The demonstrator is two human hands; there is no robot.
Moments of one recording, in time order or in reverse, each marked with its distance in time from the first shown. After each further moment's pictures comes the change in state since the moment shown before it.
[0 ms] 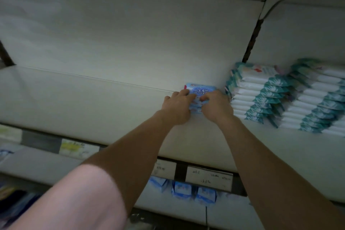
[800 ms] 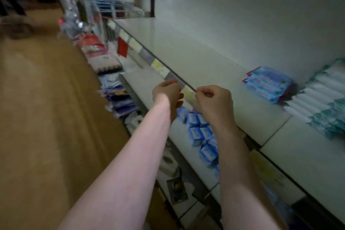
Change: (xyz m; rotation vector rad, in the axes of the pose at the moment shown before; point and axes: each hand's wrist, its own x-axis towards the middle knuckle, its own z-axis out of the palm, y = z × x) left_hand -0.202 0.073 -0.010 -1.528 1.051 -1.206; right_hand -0.161 -0.015 -0.005 0.642 -0.373 -0.463
